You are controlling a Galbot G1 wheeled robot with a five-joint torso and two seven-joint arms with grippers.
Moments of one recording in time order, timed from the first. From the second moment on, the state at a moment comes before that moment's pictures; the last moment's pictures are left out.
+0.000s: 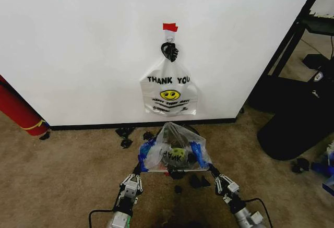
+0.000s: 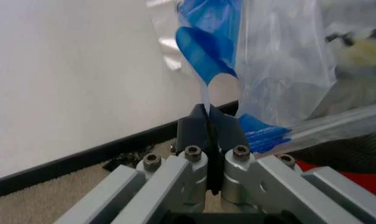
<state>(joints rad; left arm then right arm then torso) 1.54 -1.29 -0.24 -1.73 0.17 -0.37 -0.27 -1.33 1.23 0.30 1.30 0.49 0.82 -0.41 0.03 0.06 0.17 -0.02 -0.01</state>
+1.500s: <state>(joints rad) 1.61 -1.18 -0.31 -1.79 0.25 -0.46 -0.12 -1.33 1.21 0.34 1.26 0.47 0.80 -0.50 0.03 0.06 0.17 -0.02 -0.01</state>
